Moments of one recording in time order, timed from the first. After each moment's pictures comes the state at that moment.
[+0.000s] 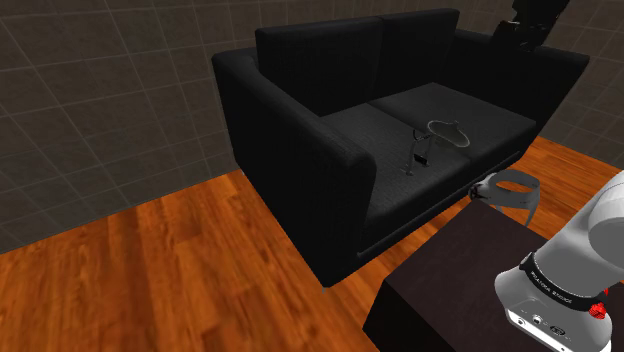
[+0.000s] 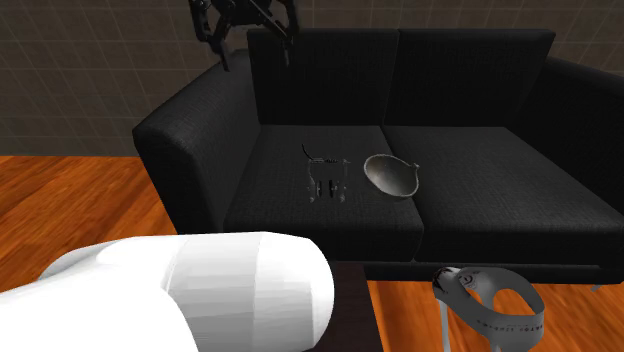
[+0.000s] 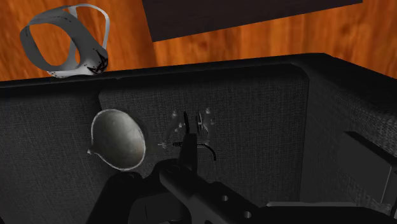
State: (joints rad) arm 0.00 -0.83 -0.02 -2.33 -0.10 1.57 0.12
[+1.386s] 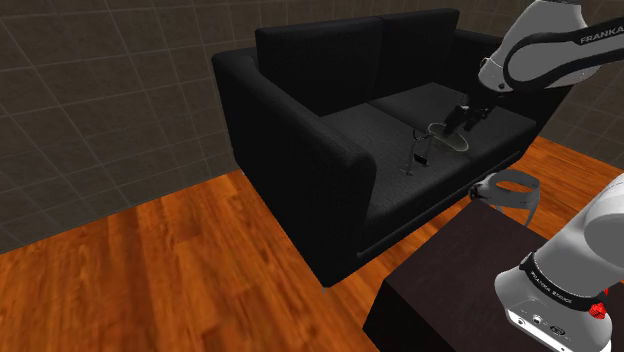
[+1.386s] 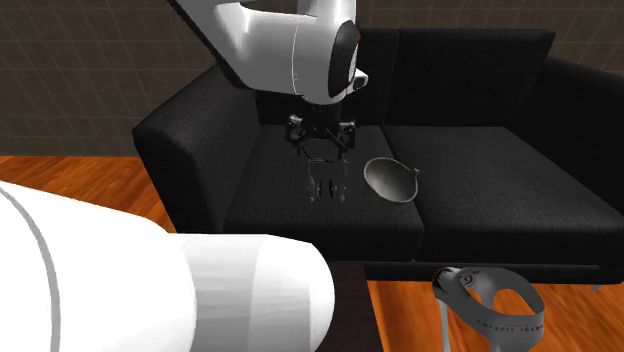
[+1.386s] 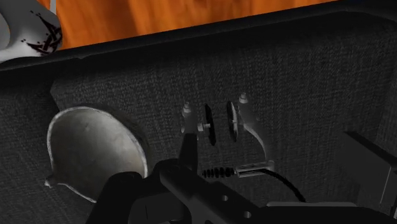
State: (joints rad) arm -0.06 -0.60 -0.37 -2.75 -0.18 2.37 -0.07
